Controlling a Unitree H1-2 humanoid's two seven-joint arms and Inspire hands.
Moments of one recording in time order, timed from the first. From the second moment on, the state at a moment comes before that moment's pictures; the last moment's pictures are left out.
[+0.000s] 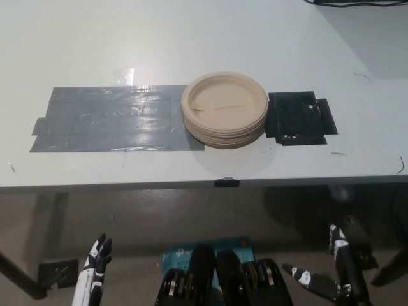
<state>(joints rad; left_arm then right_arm) 0.07 0.08 0.01 0.32 0.13 -0.41 0.08 0.05 -0.07 0.07 0.09 -0.17 -0.25 -0.05</state>
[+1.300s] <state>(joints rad) 0.03 0.12 -0.01 0.31 0.23 -0.42 0.08 -0.69 -0.23 0.32 0.27 -0.82 -0.09 -0.03</state>
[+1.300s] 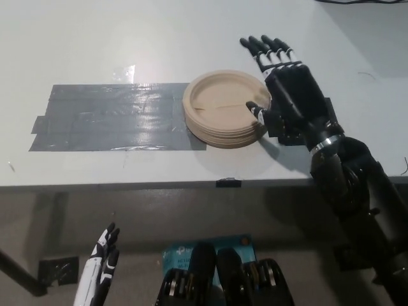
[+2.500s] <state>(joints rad) 0.02 0.13 -0.03 0.29 0.24 -0.42 0.08 -0.71 -0.23 0.41 0.43 -0.81 -0.11 0.04</state>
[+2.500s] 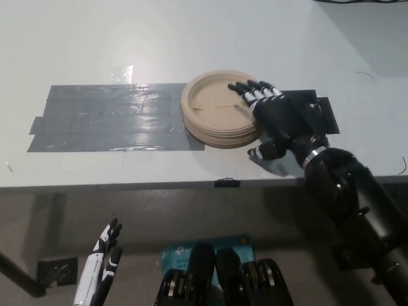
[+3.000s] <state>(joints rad) 0.02 0.13 -0.03 0.29 0.25 -0.42 0.08 -0.75 -0.20 0.51 0.56 -0.91 -0.11 -0.11</state>
